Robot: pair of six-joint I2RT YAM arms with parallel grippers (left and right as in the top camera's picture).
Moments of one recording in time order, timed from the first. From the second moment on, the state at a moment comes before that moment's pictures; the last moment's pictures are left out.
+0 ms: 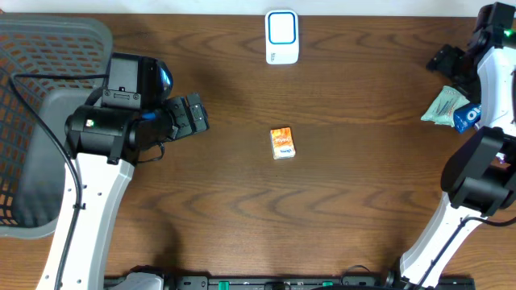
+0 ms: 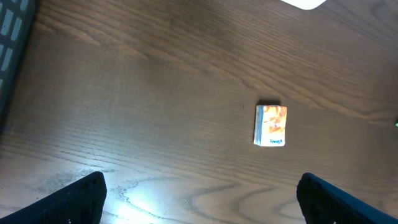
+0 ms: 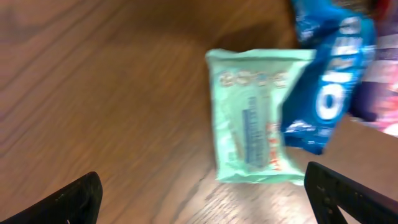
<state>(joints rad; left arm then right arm) -0.15 1.35 1.45 -1.16 0.14 -0.46 -0.31 2.21 2.05 -1.07 0.07 0.43</state>
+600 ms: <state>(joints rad) -0.15 1.35 1.45 -1.16 0.14 -0.45 0.05 2.21 2.03 -1.27 -0.41 0.13</state>
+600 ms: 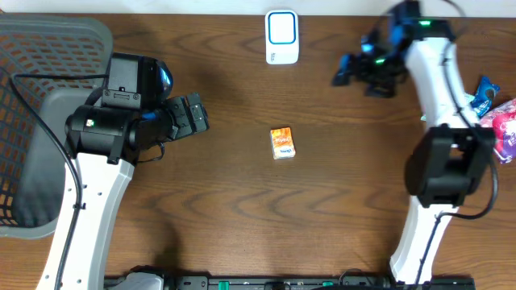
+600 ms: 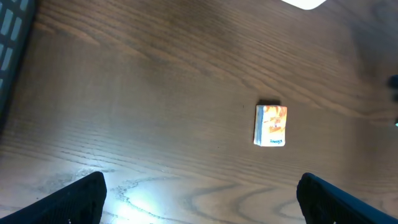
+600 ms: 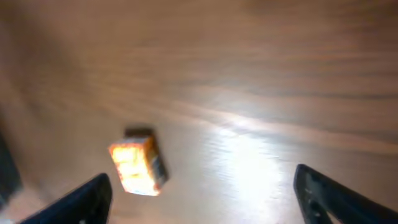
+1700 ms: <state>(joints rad) -0.15 1.35 1.45 -1.16 0.14 -0.45 0.59 2.14 1.81 -1.18 -0.07 0.30</state>
